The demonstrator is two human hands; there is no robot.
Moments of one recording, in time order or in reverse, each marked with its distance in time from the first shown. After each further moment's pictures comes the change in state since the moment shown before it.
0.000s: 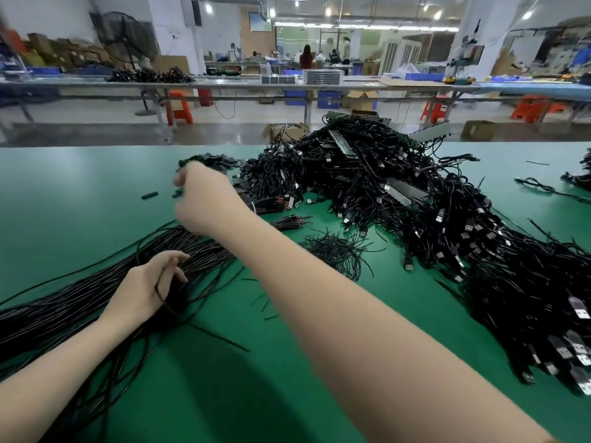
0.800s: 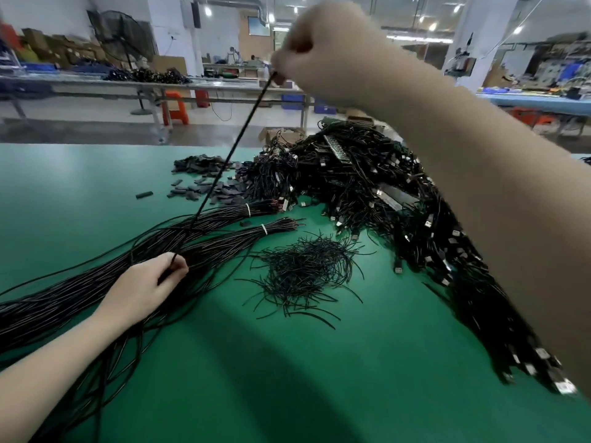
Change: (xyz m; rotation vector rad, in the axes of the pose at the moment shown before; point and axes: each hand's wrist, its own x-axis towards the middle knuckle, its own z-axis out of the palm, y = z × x) left_hand 0.004 -0.001 0.003 0.175 -0.054 0.082; right_hand -0.050 -0.010 -0.176 -0.353 0.341 -0.109
